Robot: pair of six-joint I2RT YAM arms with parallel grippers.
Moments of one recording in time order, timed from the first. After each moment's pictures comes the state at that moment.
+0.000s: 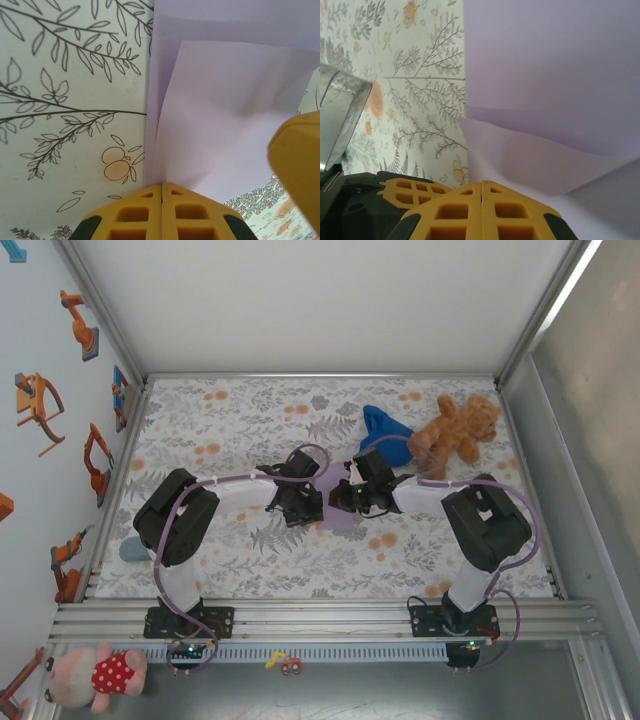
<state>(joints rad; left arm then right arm) -0.80 1.85 1.07 -0.45 0.28 -0.88 0.61 1.74 0.85 -0.01 -0.49 0.77</state>
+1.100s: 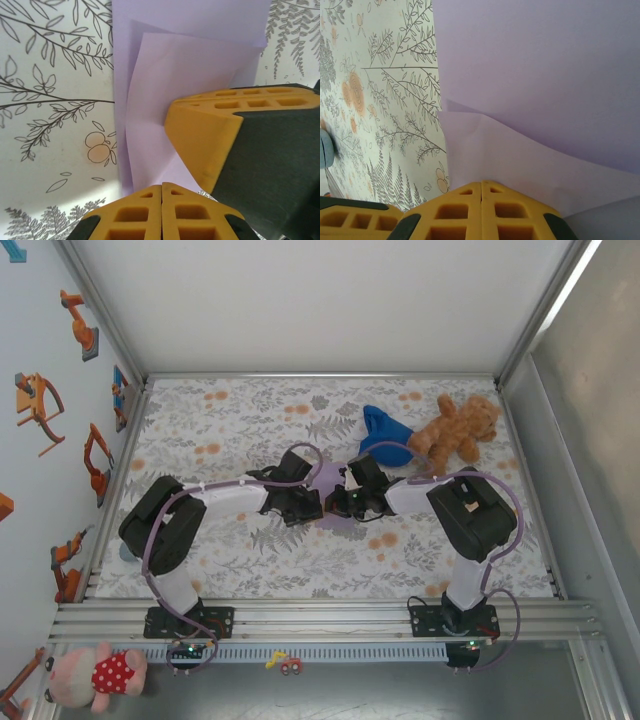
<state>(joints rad) -0.78 1.76 0.98 -0.33 0.33 -0.89 0.62 1.83 0.84 0.06 -0.51 0.79</state>
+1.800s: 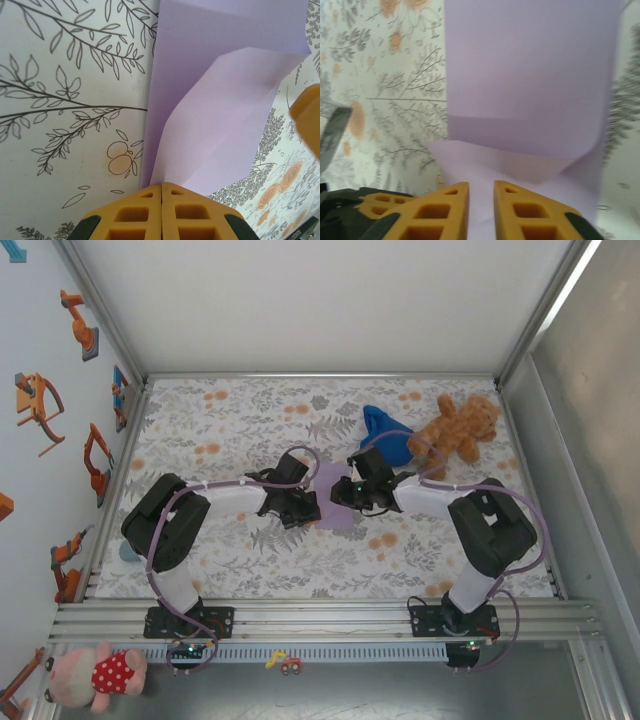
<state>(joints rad) -0.76 1.78 0.95 -0.28 0.36 -0.91 0.62 1.69 0.88 -0.11 -0.30 0.74</state>
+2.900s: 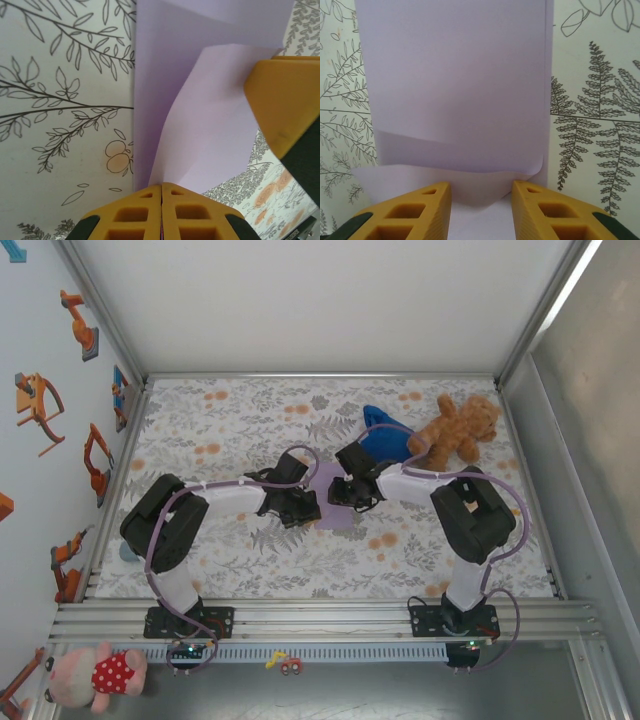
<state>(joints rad) -0.76 1.77 0.95 -0.28 0.36 -0.91 0.67 1.83 1.06 -0.35 -0.14 0.66</state>
